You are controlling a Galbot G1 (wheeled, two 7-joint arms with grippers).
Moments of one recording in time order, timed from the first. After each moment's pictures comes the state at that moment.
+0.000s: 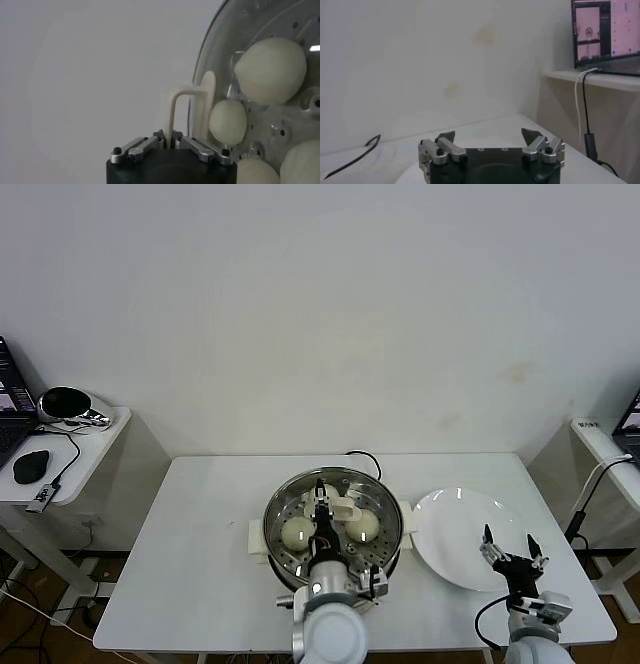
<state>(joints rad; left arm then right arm) 1.15 -1.59 0.14 -1.86 1.71 0.74 0.30 -1.41 1.50 0.85 1.83 0.27 -0.09 -0.04</state>
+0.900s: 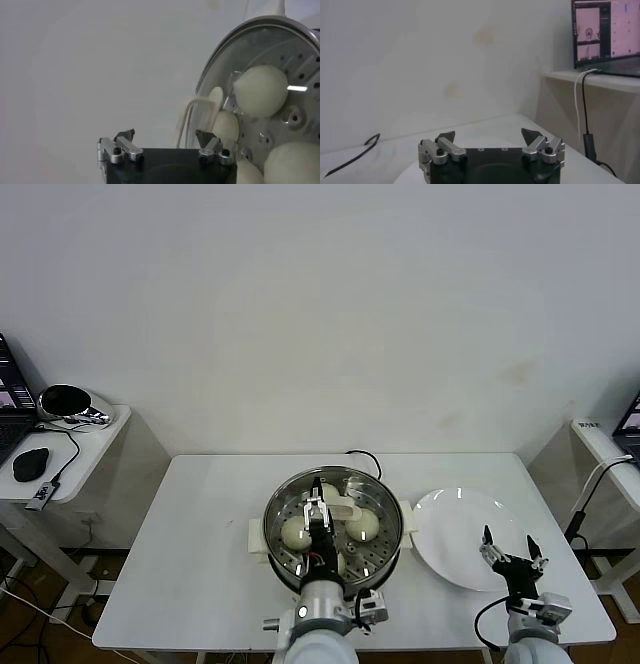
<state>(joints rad) 1.23 -1.52 0.21 -2.06 1.66 0.74 0.36 -1.41 1.51 0.85 1.83 0.27 -0.09 -0.04</state>
